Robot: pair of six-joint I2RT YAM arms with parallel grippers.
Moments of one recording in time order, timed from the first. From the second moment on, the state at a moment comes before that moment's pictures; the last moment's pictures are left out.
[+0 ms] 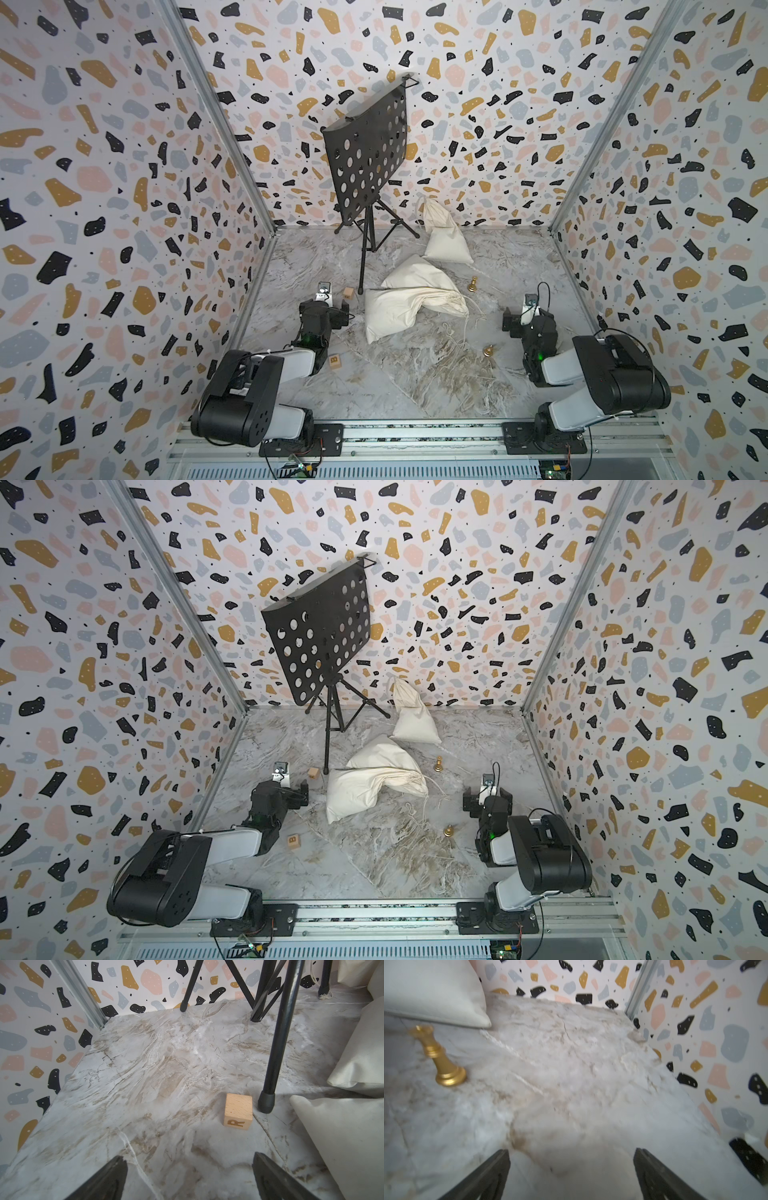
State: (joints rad) left arm -0.17 1.39 0.31 0.65 -0.22 0.04; right arm 0.06 1.53 0.10 1.07 0.21 -0.09
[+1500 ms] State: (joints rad) left arm -0.17 1.39 0.31 0.66 -0.22 0.04; right arm 0.06 1.52 0.23 0.94 0.08 -0.12
